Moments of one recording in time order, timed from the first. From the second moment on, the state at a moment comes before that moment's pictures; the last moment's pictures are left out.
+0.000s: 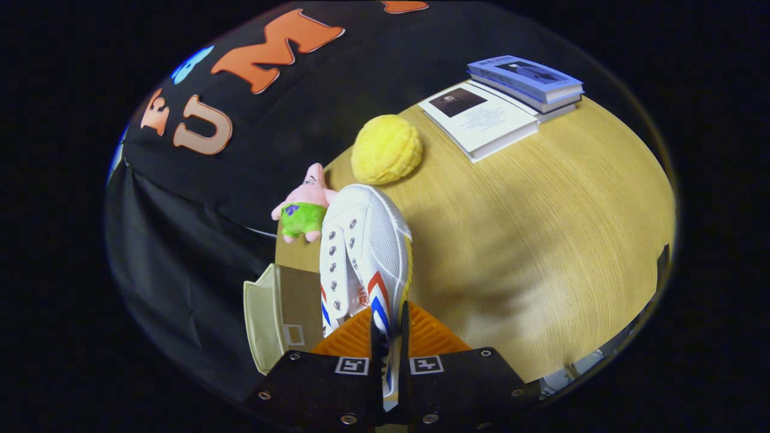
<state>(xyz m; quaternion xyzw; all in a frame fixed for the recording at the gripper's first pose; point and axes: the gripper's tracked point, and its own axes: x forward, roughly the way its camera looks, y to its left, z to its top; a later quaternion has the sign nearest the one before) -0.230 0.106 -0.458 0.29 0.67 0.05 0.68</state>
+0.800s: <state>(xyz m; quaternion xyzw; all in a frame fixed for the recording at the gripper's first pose) -0.253 0.276 -0.409 0.22 0.70 0.20 0.66</state>
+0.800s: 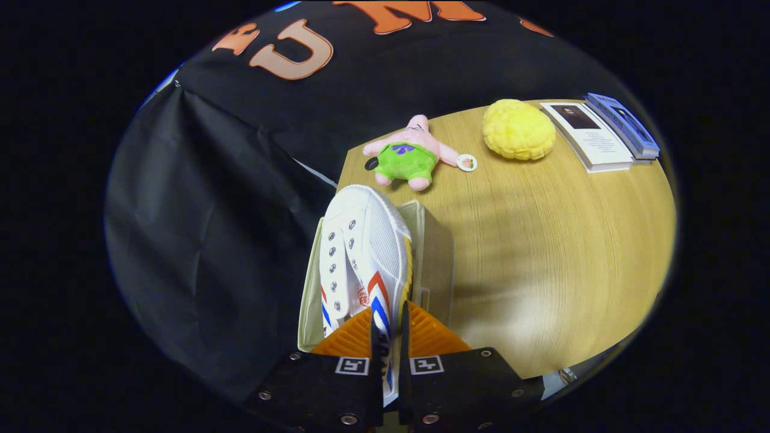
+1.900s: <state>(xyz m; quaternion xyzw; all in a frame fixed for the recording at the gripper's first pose) -0.284 0.297 -0.395 0.20 0.73 0.13 0.64</state>
